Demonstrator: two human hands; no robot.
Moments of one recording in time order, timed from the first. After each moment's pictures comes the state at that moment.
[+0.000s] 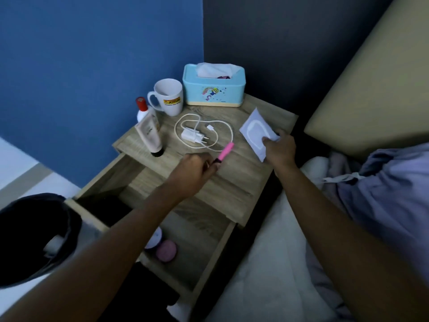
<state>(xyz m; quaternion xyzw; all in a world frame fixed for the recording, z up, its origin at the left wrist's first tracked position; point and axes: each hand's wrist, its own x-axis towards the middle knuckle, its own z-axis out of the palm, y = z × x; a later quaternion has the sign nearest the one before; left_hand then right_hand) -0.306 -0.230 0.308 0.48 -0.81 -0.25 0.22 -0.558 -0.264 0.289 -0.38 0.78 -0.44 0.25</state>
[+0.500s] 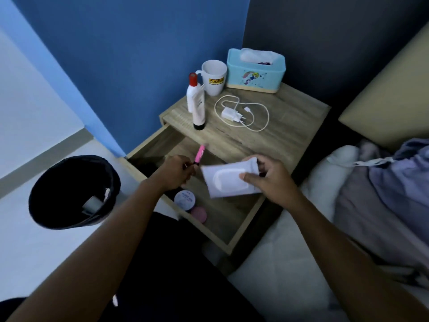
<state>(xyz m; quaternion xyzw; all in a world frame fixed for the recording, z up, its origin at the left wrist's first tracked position) -0.159 -0.159 0.293 0.60 -0.69 -0.38 0.13 -0.428 -0.109 0.322 -0.60 0.58 -0.35 0.43</state>
